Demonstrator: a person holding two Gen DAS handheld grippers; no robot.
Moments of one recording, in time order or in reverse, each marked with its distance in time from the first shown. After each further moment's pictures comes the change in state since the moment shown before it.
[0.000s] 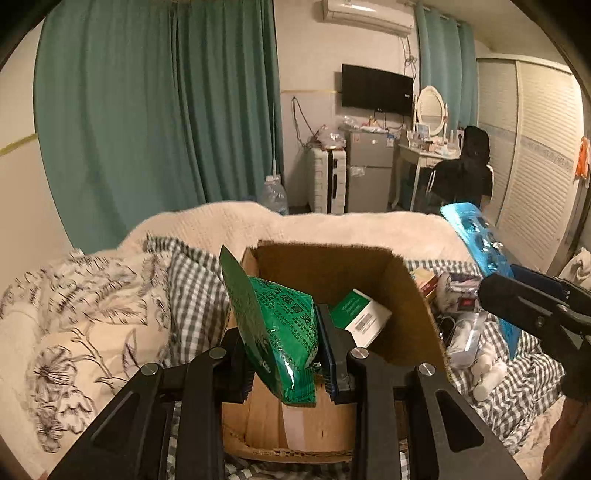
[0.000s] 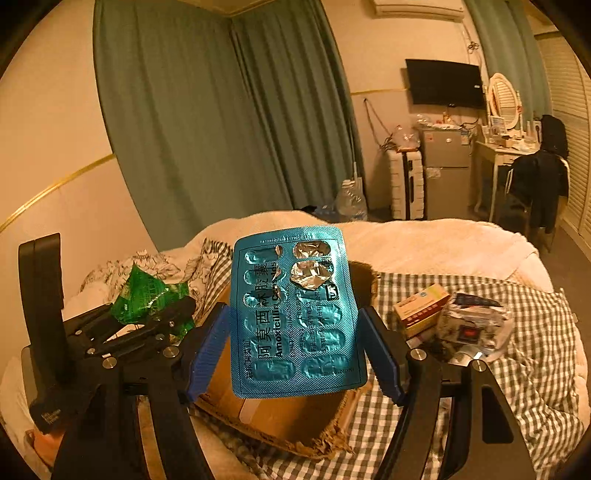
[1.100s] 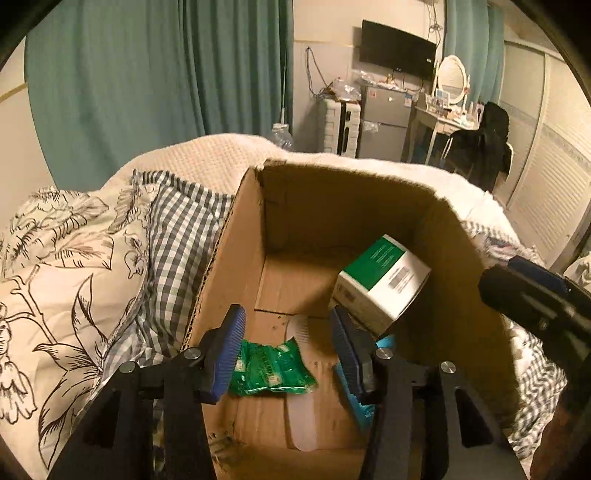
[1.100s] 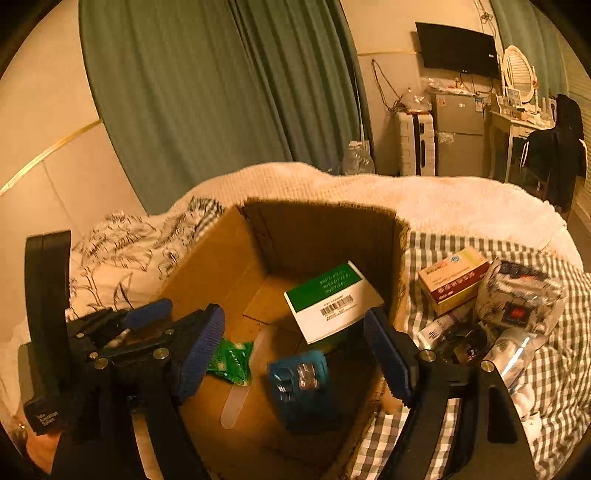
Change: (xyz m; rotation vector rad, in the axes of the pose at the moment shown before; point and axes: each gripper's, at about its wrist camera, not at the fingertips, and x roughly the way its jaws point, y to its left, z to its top) left arm 0.072 0.012 -0.032 -0.053 0.177 0.002; right arm 0.072 -0.019 -0.026 0.010 0.096 0.012
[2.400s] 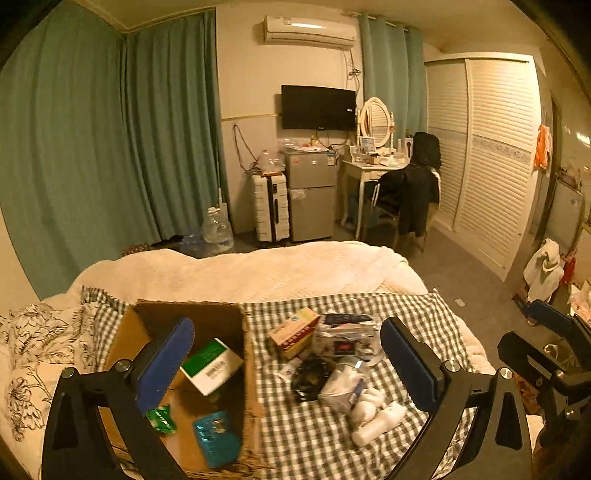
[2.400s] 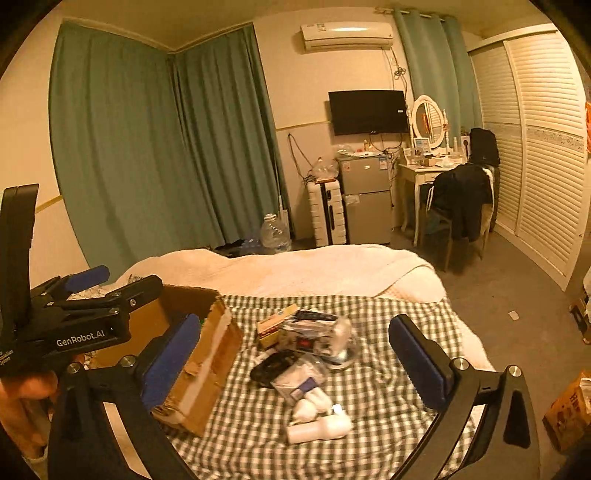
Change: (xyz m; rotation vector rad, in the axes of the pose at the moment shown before) left arm -0.141 -0.210 0.048 0.160 -0.262 -0.127; right arm -0.242 -0.152 -0.007 0.063 -0.259 -0.248
